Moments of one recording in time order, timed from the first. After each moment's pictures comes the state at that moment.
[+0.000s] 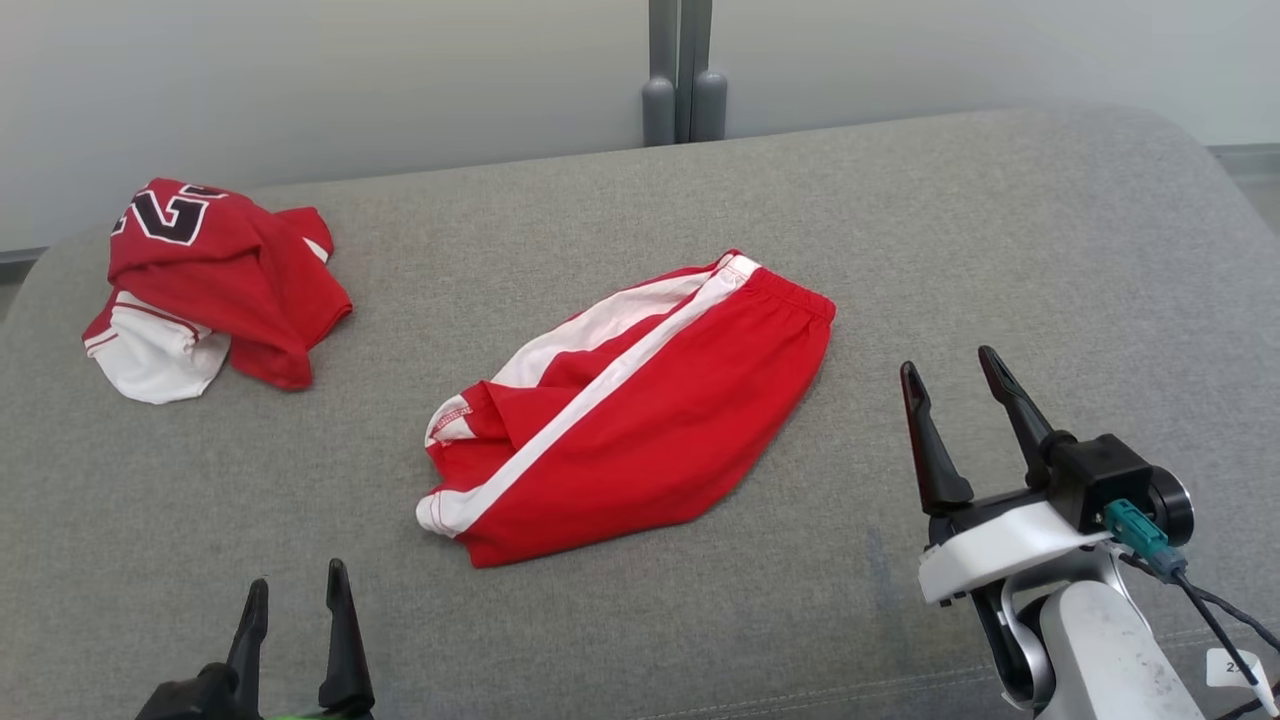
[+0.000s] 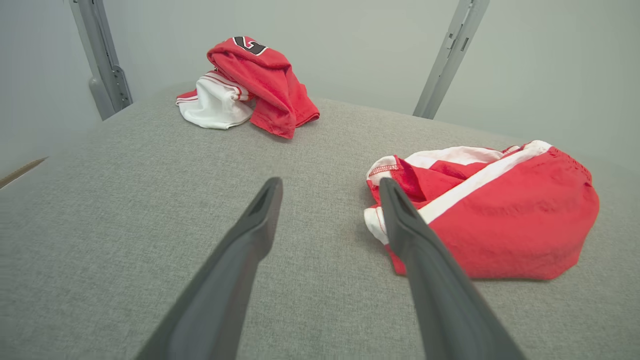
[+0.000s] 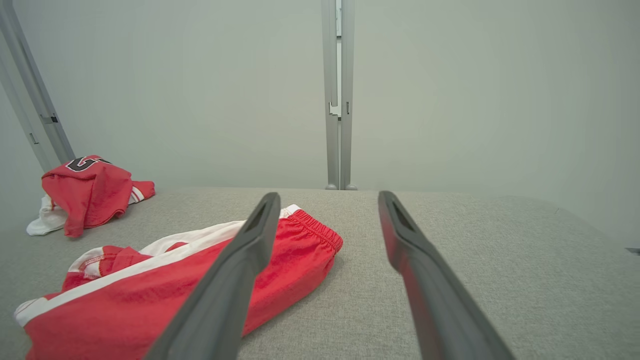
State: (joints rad) left arm 0.14 0.25 -0.25 0.05 -0.54 0.22 -0.26; right arm -0.18 -0.05 0.07 0.21 0.09 0.13 -0.26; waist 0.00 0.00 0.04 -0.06
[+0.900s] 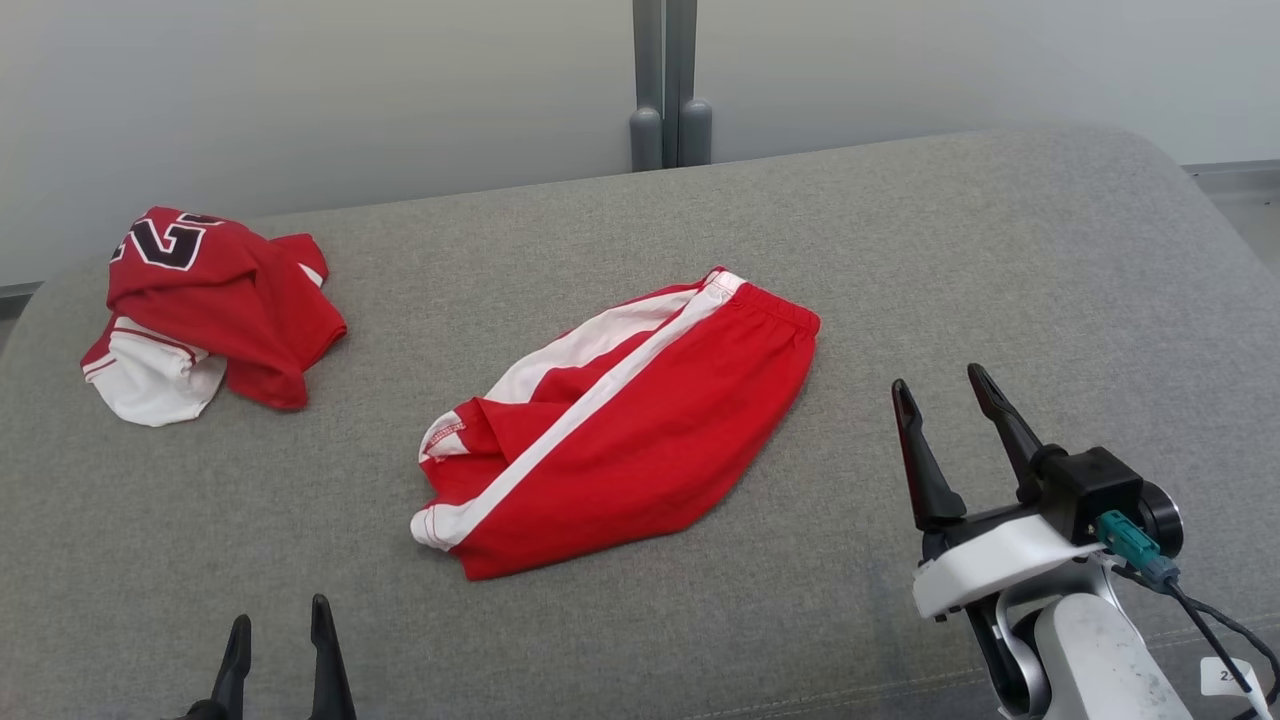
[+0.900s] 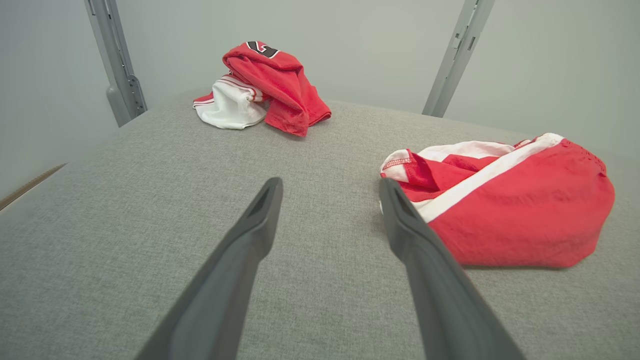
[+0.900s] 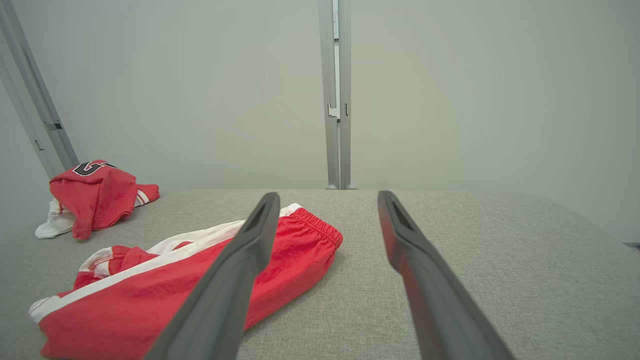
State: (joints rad) left arm 0.21 0.11 -0.06 0.10 -0.37 0.07 -0.26; right arm -0.16 -0.05 0.09 0.22 0.11 0.13 -0.26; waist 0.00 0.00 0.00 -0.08
